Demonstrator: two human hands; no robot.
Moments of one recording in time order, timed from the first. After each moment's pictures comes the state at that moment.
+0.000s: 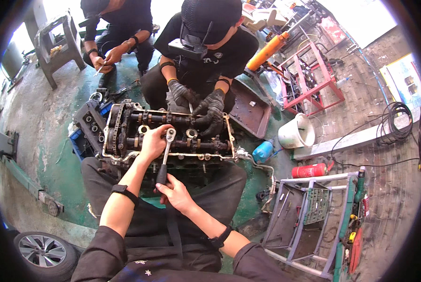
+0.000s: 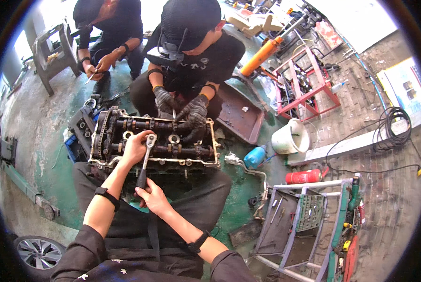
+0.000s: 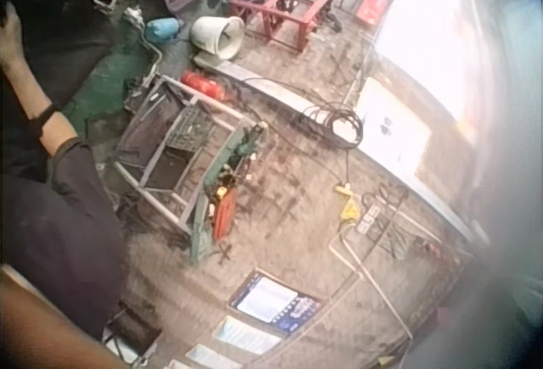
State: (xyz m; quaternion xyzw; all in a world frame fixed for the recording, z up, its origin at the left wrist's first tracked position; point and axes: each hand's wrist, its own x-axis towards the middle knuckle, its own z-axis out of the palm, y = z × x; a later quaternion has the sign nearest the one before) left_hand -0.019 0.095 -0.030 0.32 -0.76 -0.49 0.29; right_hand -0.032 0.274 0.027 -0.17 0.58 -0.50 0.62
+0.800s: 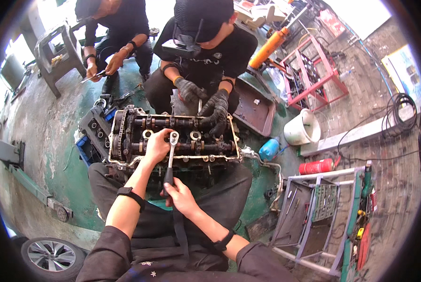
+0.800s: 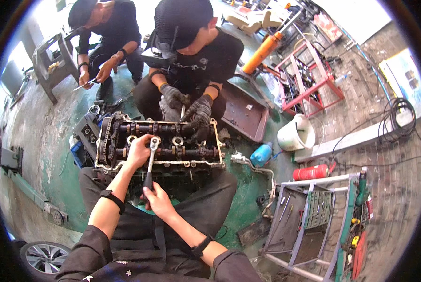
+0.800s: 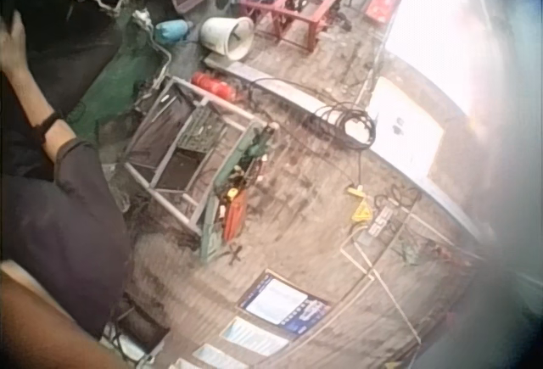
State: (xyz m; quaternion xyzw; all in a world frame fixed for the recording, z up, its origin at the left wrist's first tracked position) left_hand -0.019 0.088 -0.029 0.32 -0.76 -0.51 0.25; right_hand -0.024 0.275 0.029 -0.16 0.60 -0.54 0.57
